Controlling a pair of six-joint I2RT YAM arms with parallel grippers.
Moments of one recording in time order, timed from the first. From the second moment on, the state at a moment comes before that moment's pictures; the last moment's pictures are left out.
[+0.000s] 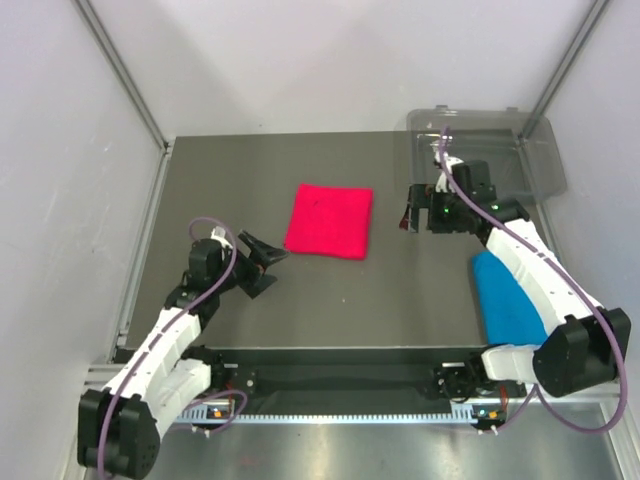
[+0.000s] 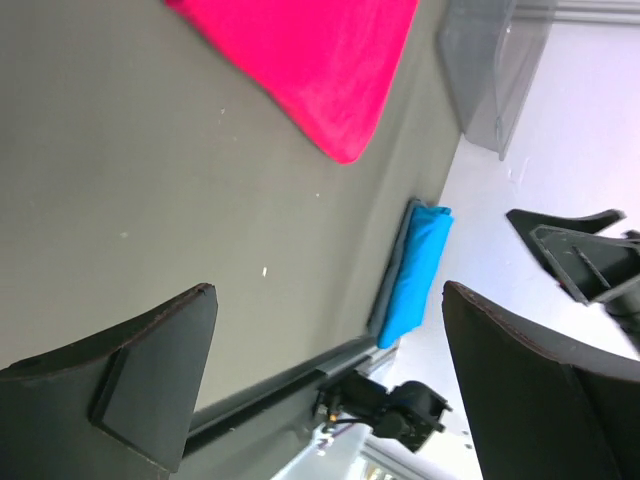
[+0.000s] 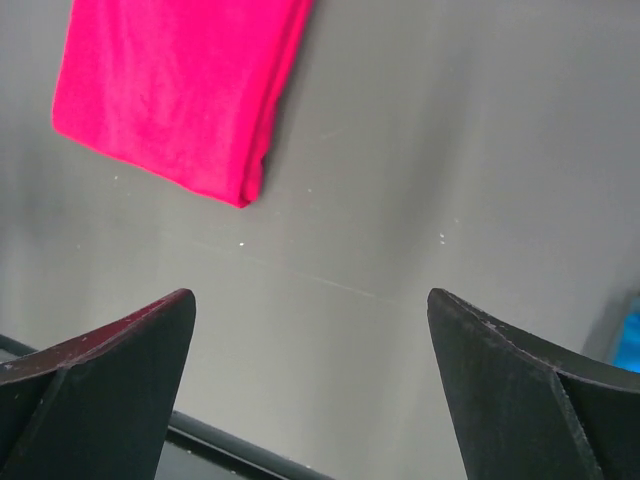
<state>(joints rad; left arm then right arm) -0.20 0.87 0.45 -0.12 0.43 -1.14 0.31 1.30 1.16 -0.67 -0.16 0.26</state>
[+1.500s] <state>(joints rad) -0.95 1.82 0.85 0.16 -0.62 -1.98 0.19 1.21 0.86 -0.63 -0.44 0.26</state>
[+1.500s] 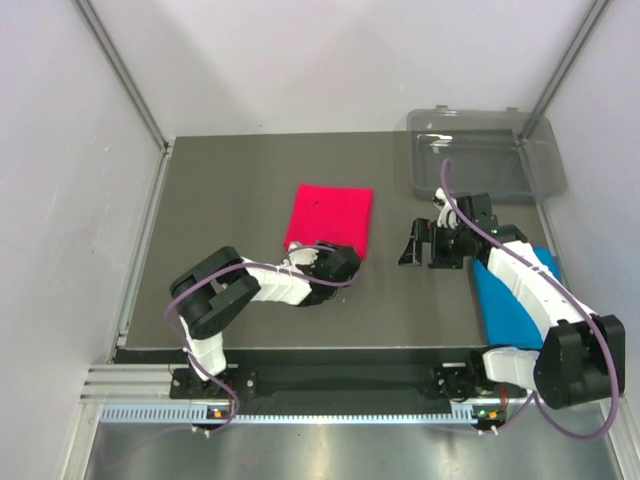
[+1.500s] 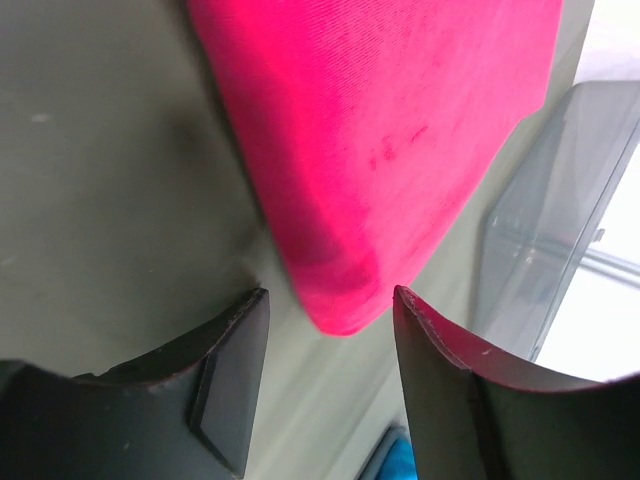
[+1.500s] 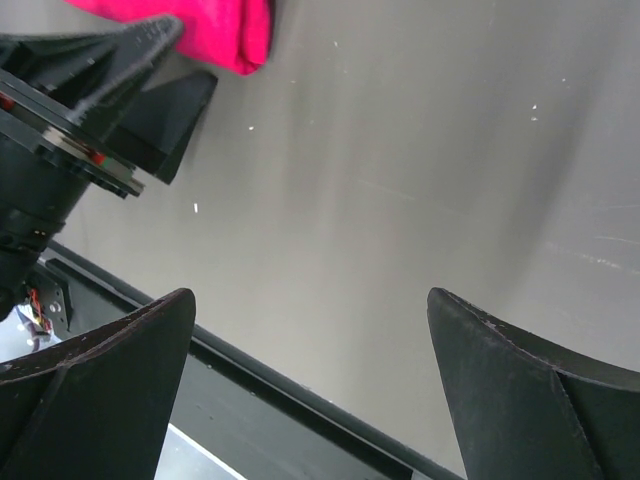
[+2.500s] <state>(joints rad) -0.85 1.69 0.74 0.22 -0.47 -2.00 0.22 1.77 1.07 -0.26 -0.77 0.47</state>
